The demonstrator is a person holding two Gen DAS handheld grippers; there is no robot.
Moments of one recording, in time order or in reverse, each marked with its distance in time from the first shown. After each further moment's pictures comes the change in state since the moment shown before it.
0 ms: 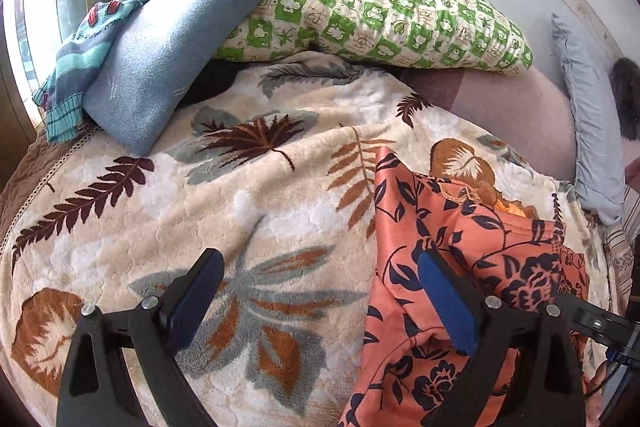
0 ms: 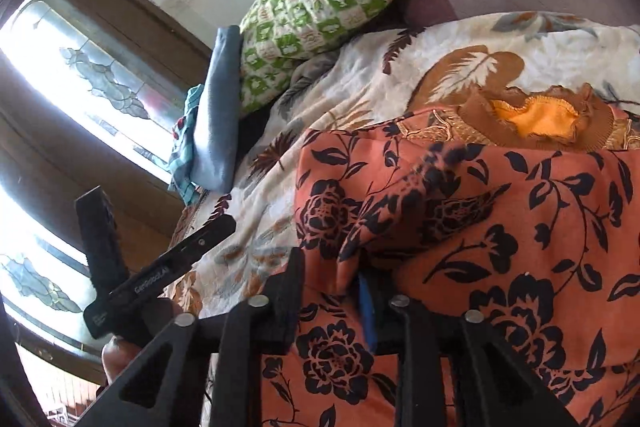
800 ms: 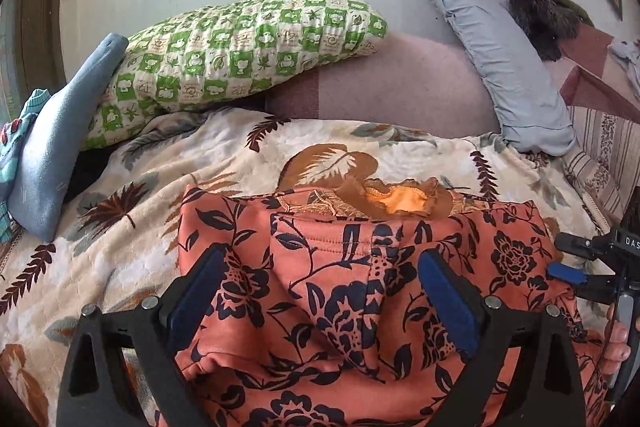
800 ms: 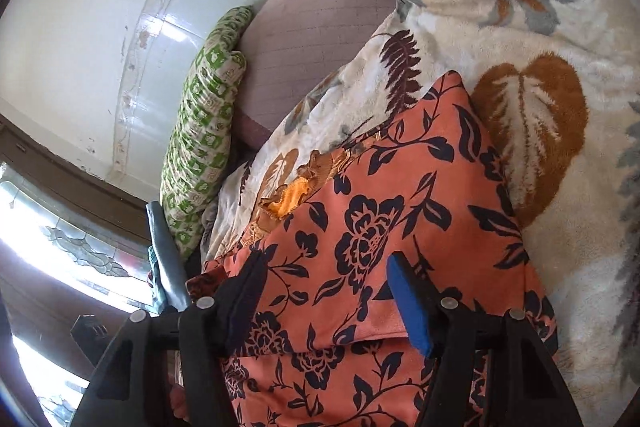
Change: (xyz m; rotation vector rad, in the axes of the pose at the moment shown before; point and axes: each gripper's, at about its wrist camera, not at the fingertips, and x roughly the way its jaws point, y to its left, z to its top) left arm 0.003 -0.152 -0.035 0.315 -0.149 -0.112; right arm -0.178 -0.177 -0.044 0.463 -0.354 -0.175
